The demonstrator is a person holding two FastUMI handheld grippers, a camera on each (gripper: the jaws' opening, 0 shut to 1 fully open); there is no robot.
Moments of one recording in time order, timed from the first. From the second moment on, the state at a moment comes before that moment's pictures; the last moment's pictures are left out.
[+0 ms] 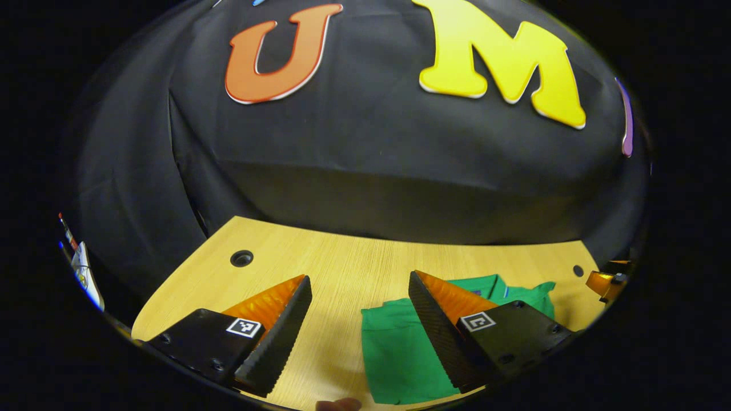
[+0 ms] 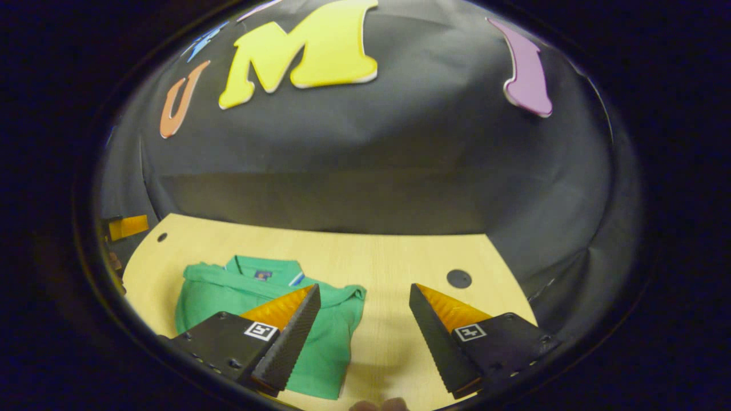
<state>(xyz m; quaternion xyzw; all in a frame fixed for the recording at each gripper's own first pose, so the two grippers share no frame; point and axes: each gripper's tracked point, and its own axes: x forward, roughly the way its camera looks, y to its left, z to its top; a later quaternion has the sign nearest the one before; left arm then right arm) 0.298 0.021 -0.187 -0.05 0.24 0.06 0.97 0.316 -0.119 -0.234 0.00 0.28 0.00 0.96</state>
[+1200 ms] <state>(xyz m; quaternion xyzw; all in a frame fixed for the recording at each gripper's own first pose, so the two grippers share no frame) -0.005 -0.031 0.051 -0.03 0.06 0.01 1.00 -0.022 -0.059 0.019 -0.02 0.05 0.02 1.00</state>
